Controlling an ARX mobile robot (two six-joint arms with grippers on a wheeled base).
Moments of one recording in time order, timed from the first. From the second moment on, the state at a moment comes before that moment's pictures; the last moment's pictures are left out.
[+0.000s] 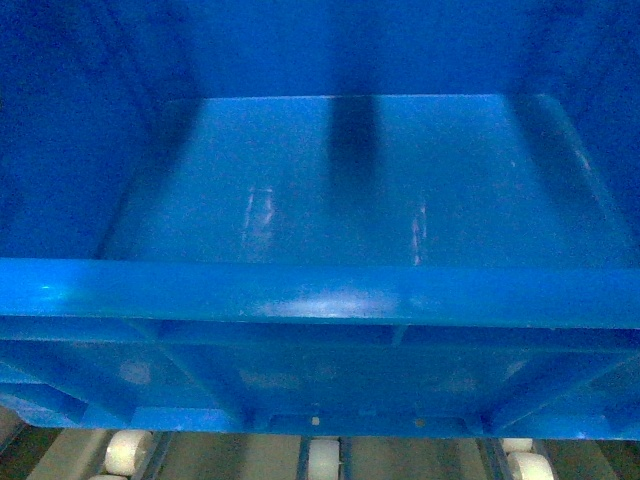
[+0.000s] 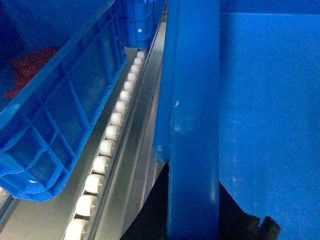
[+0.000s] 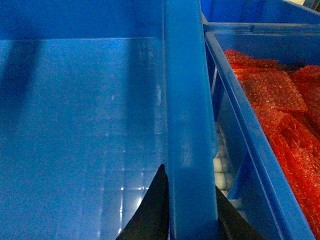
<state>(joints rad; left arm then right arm) -0.36 1.07 0.66 -0.06 -0.40 -0.17 0.29 0.97 0.54 0.11 0.29 0.12</state>
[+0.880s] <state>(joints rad) -0.36 1.07 0.66 -0.06 -0.40 -0.17 0.29 0.97 0.54 0.10 0.29 0.12</state>
